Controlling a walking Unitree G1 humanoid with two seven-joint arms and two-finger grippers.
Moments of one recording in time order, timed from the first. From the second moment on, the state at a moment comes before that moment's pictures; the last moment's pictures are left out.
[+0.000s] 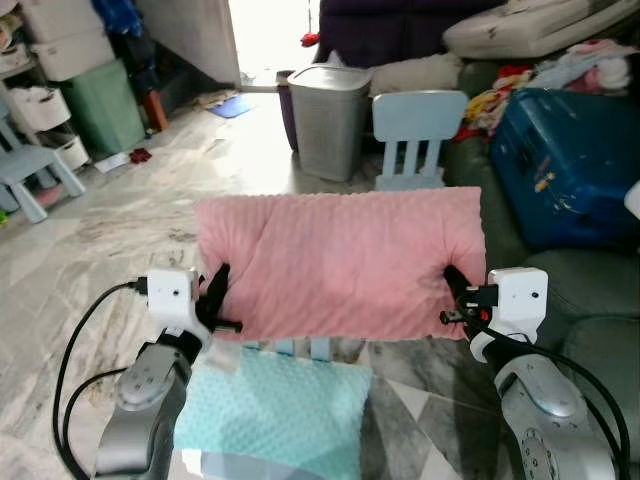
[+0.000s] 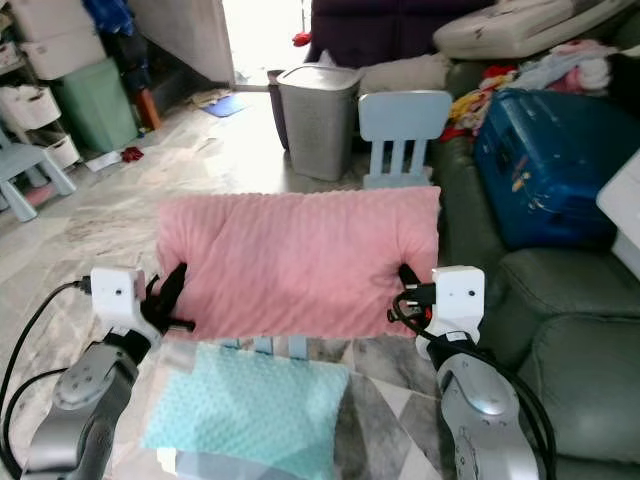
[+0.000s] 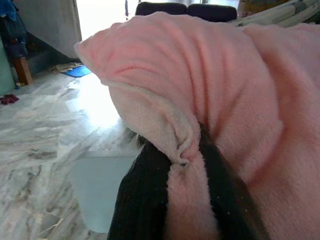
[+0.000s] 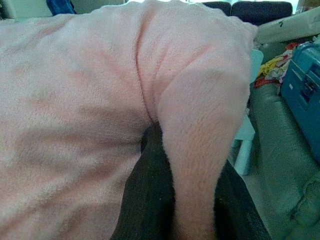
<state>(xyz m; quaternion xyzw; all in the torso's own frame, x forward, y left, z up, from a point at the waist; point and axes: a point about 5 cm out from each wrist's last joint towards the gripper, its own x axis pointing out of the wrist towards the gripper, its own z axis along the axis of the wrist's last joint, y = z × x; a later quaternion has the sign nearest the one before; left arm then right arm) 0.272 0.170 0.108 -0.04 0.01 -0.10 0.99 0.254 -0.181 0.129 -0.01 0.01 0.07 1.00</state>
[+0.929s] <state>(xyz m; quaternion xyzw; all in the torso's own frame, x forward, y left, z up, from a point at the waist) 0.279 0.158 0.116 -0.09 0.04 -0.09 0.99 0.254 -0.184 0.129 -0.01 0.03 0.08 1.00</state>
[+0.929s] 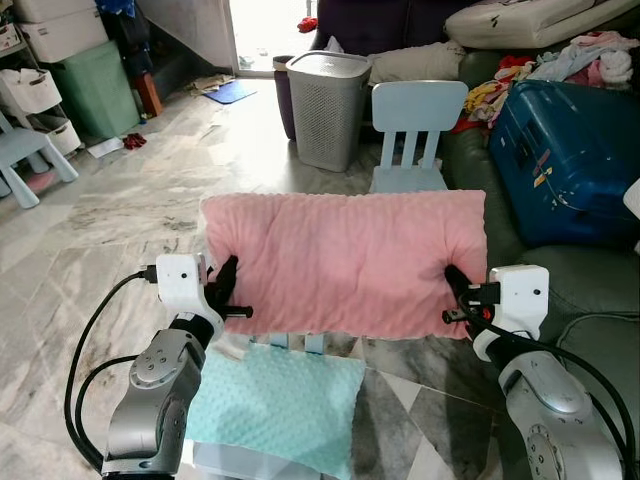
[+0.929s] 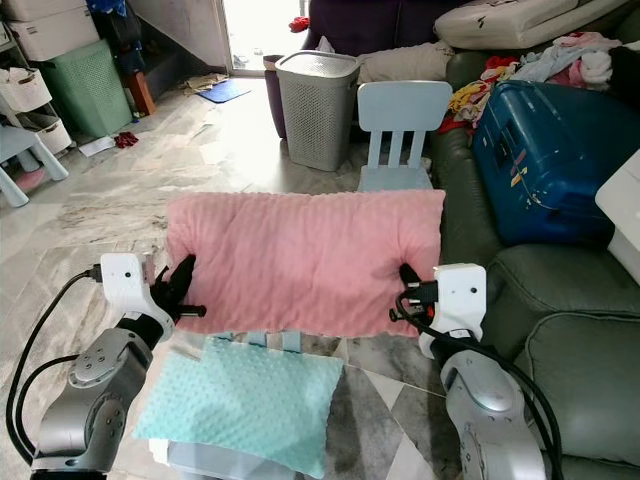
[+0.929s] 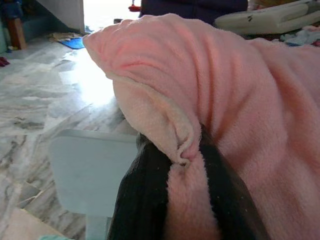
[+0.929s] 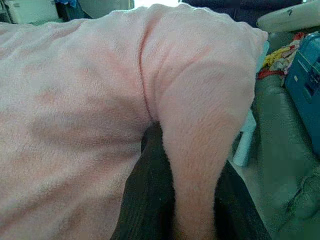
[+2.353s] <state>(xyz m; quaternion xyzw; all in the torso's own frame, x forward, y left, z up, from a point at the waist) 0.279 0.152 0.115 -0.09 0.05 -0.10 0.99 0.254 -0.185 0.131 -0.02 0.02 0.07 1.00</state>
